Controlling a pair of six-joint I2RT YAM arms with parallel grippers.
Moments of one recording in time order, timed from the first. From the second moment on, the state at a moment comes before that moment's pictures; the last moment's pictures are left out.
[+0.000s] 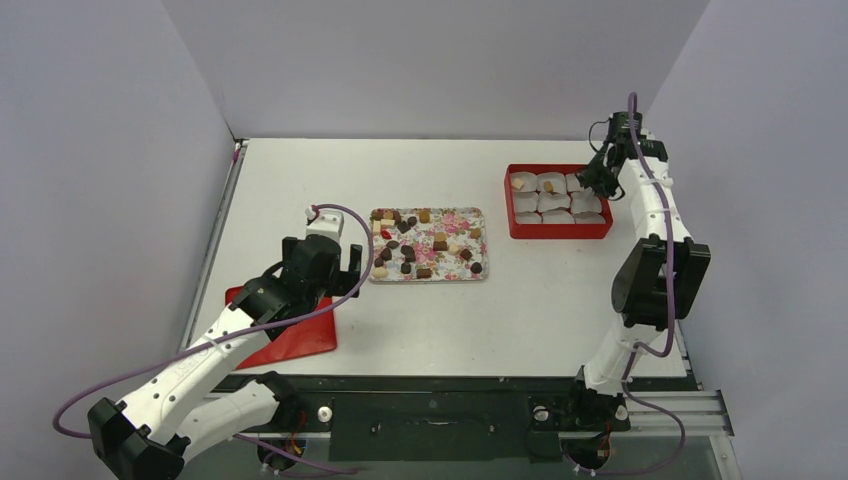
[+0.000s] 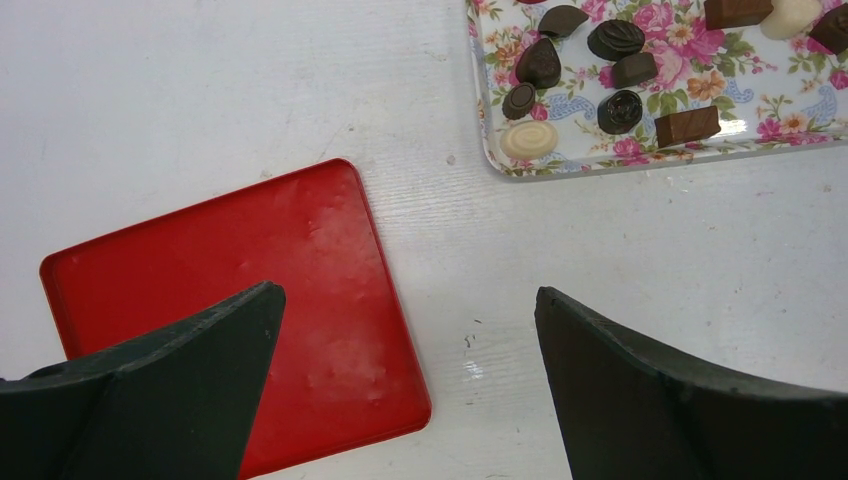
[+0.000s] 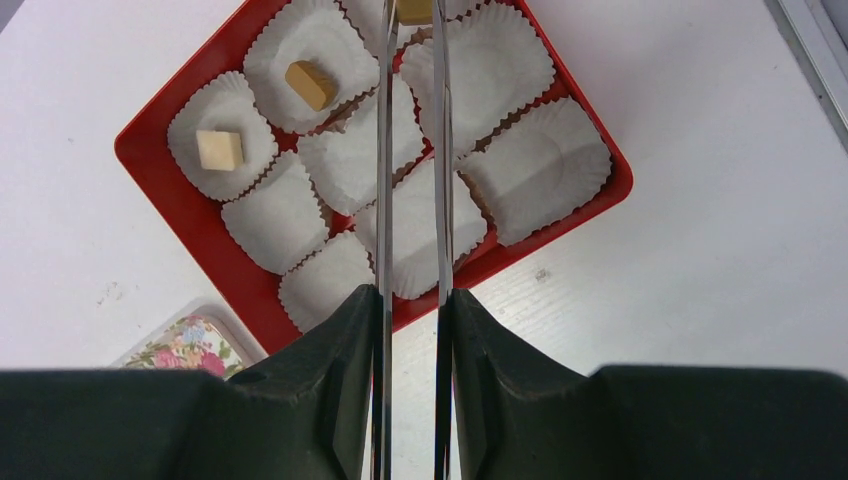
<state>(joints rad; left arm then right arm) -0.66 0.93 0.86 -0.69 -0.46 -0.34 -0.12 1.85 1.75 -0.86 0.10 0.52</state>
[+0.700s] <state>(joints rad) -0.66 0.93 0.86 -0.69 -0.46 -0.34 -0.12 2.00 1.85 -0.82 0.10 0.54</state>
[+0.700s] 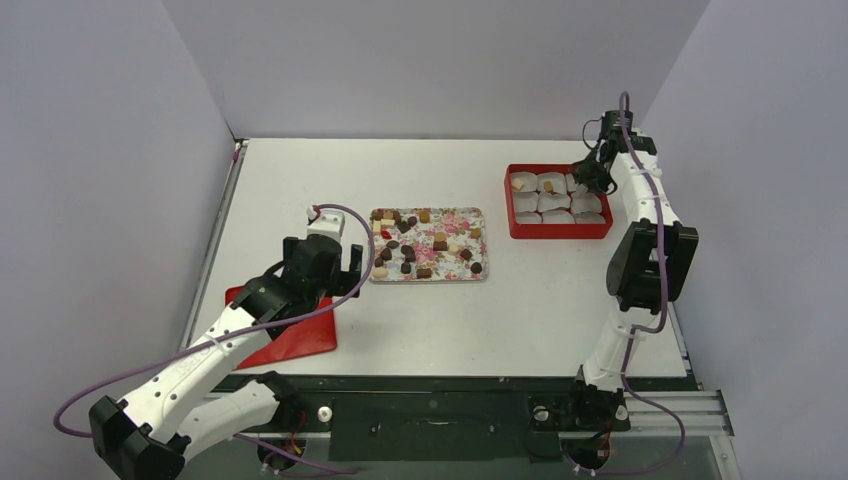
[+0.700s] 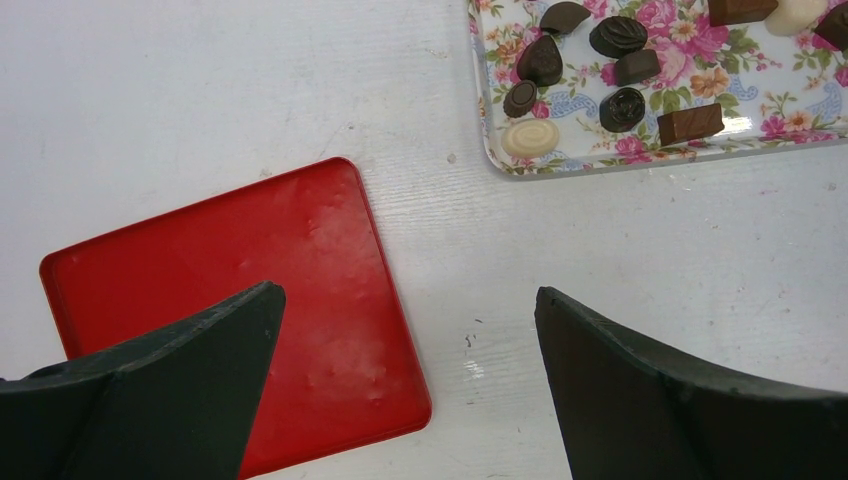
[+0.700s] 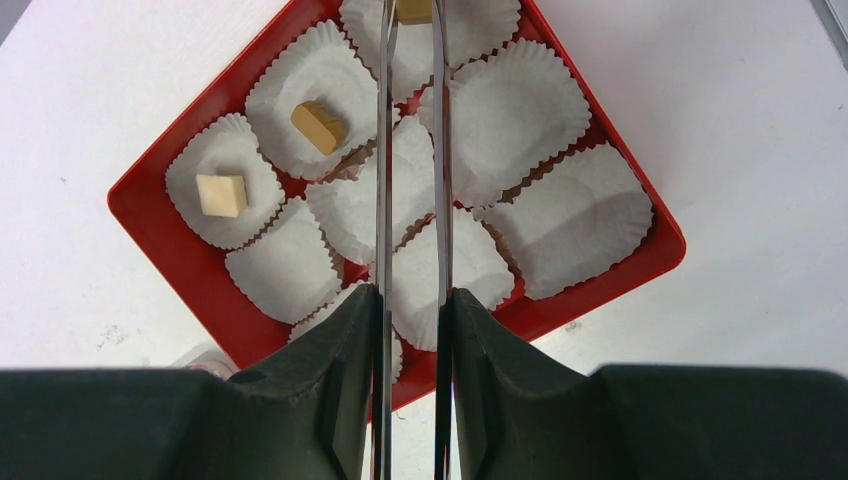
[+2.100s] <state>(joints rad) -0.66 0.94 0.86 -0.69 -0.46 -0.34 -0.06 1.75 1.67 -0.81 0.09 0.56</state>
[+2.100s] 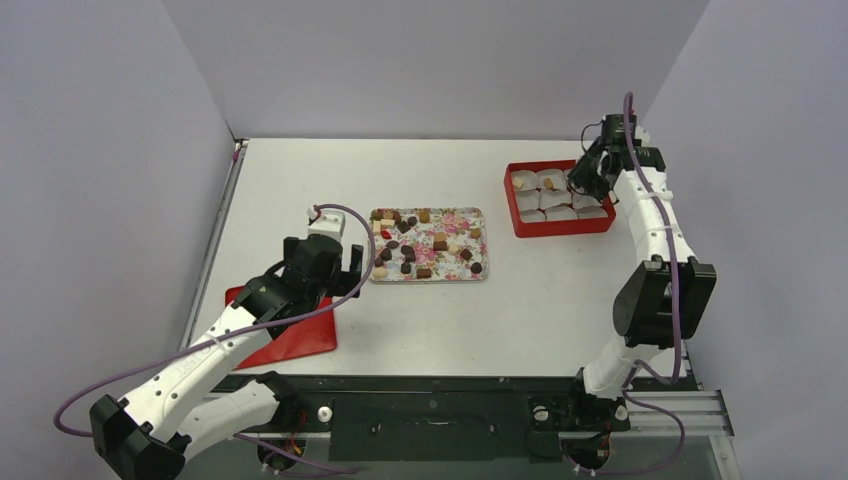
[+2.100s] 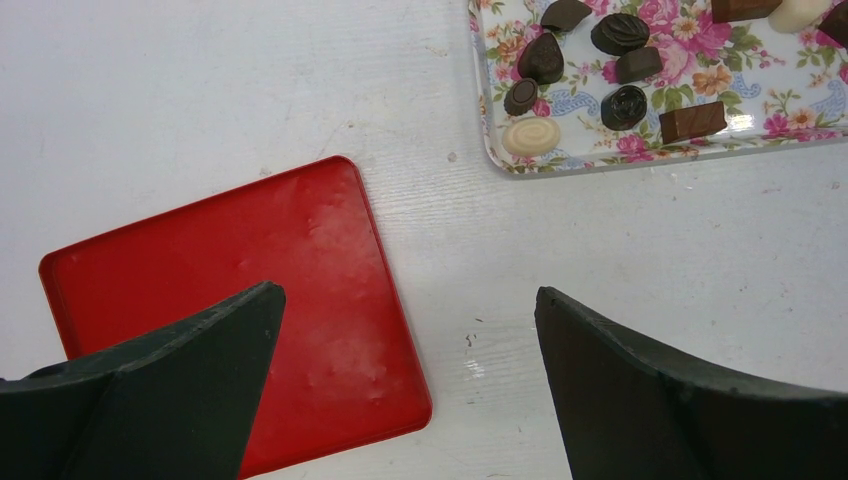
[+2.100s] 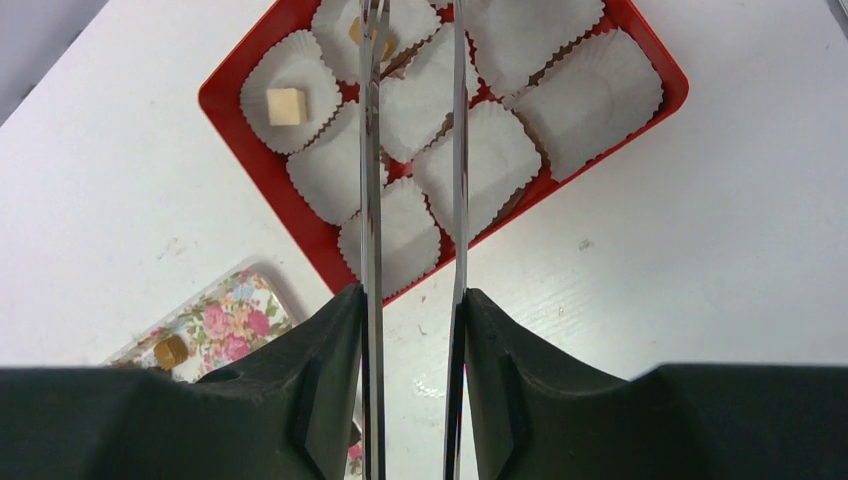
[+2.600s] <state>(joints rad) -0.66 0.94 0.86 -0.69 -0.46 -0.34 0.05 1.48 1.56 -0.82 0.07 0.56</state>
